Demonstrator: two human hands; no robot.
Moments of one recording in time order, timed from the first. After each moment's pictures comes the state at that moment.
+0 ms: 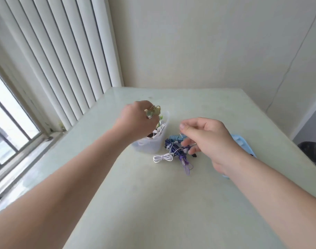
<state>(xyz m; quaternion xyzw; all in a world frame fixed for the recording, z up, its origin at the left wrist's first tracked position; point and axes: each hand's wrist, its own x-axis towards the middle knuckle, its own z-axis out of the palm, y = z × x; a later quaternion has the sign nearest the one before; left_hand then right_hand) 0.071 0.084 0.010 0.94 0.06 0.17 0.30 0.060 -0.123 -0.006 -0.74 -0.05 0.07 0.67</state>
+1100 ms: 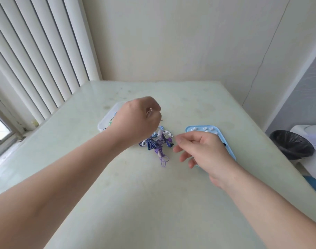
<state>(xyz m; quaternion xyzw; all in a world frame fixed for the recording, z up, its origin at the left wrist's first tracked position) 0.051 0.011 0.012 0.94 -0.02 0.18 0.30 0.035 -0.182 -0.039 -0.76 -0.02 0.09 0.64</state>
